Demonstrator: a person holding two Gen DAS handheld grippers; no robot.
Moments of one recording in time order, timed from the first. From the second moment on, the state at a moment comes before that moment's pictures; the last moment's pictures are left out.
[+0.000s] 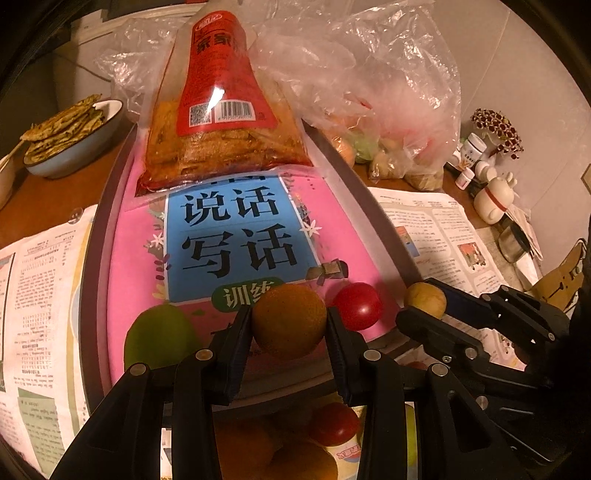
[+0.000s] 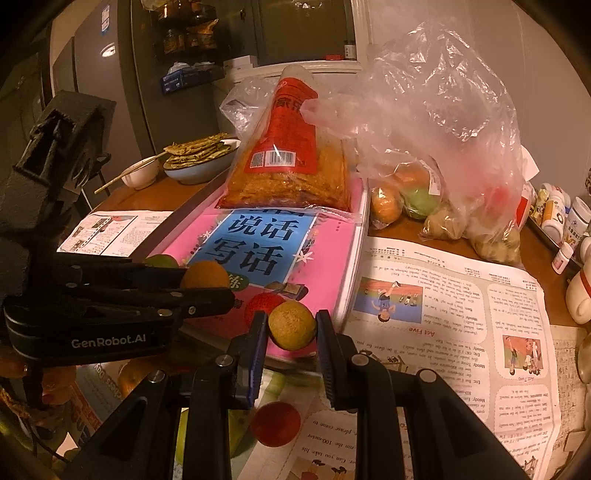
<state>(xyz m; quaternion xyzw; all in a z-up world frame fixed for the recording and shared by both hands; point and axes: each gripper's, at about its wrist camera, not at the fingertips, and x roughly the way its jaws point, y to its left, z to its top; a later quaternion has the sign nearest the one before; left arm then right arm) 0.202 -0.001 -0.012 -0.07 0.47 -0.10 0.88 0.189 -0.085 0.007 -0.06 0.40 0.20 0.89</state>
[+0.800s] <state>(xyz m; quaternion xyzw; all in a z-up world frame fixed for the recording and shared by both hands) 0.199 -0.006 -0.014 -0.05 0.47 -0.09 0.88 0.191 -0.085 -0.001 -0.06 0.41 0.20 0.89</state>
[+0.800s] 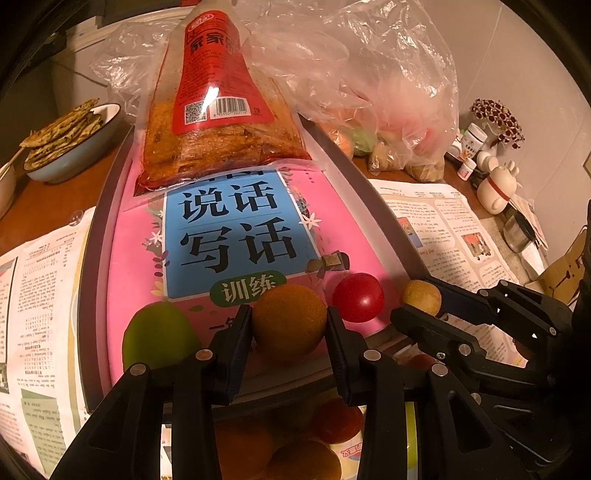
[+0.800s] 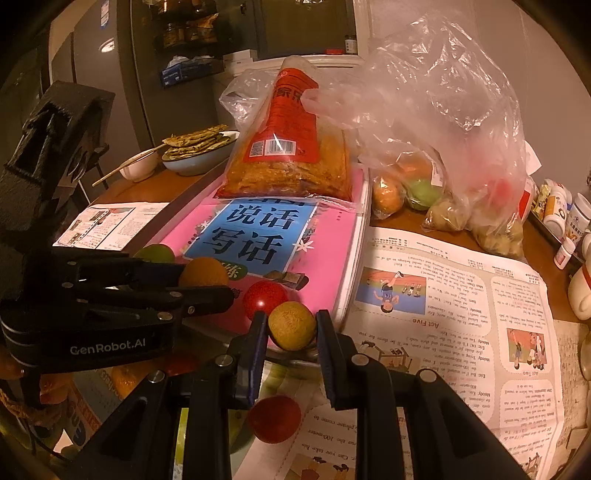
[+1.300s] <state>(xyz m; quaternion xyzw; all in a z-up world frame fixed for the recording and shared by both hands) 0.198 -0.007 -0.016 -0.05 0.47 -0.10 0.87 0.190 -0.084 0.000 -0.05 0.41 0.20 0.89</state>
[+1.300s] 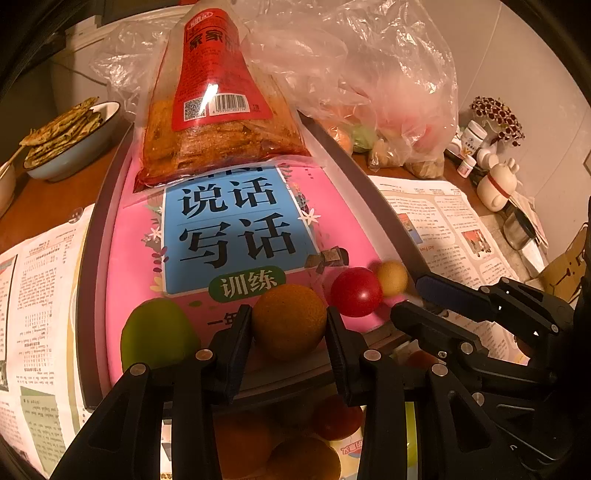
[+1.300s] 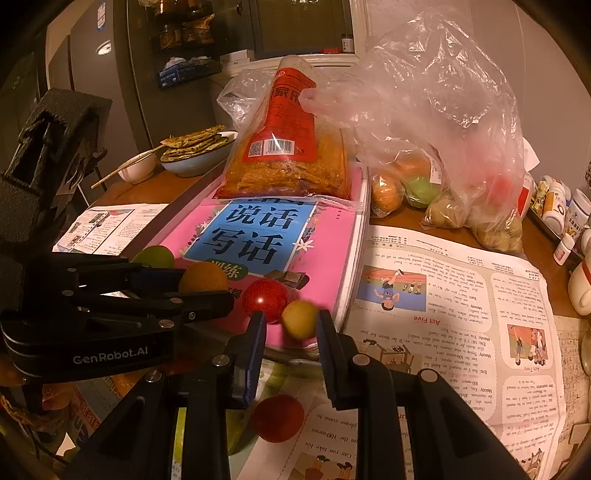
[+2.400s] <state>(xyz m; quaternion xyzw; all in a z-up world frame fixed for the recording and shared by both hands) 0.193 0.000 -0.017 -0.07 0.48 -0.09 0.87 0.184 -0.089 0.006 -0.05 0.41 0.19 0.89</state>
